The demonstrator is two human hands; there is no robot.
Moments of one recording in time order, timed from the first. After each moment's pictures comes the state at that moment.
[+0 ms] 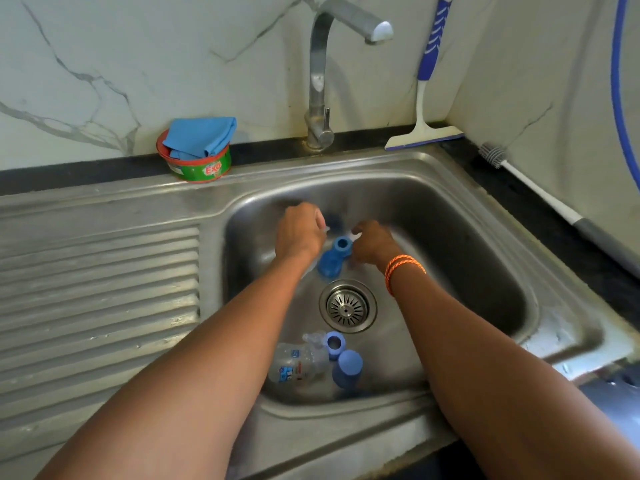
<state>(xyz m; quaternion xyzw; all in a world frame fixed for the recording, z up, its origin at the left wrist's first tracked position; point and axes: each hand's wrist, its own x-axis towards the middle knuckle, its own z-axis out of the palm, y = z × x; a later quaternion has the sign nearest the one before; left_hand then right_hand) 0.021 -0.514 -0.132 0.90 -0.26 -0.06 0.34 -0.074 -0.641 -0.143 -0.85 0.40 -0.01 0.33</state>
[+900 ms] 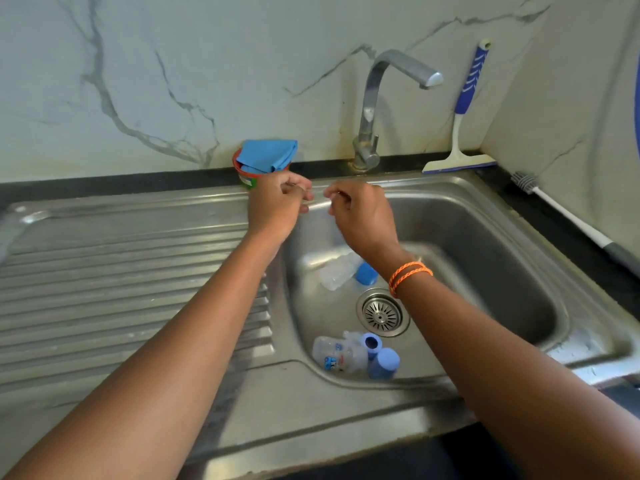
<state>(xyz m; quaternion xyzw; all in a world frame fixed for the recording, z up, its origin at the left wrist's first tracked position) 0.041 -0.390 -0.026 0.77 -0.21 -0.03 0.60 -0.047 -0.521 -0.040 -0.89 0.18 -0.31 0.29</state>
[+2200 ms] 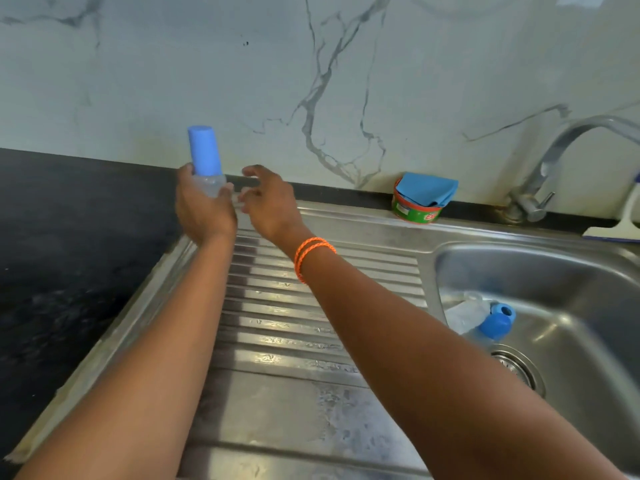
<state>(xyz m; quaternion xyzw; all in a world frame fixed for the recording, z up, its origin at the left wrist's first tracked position) 0.197 -0.077 -0.038 0.77 0.12 0.30 0.55 0.159 -0.180 -0.012 -0.83 0.00 -0.14 0.54</state>
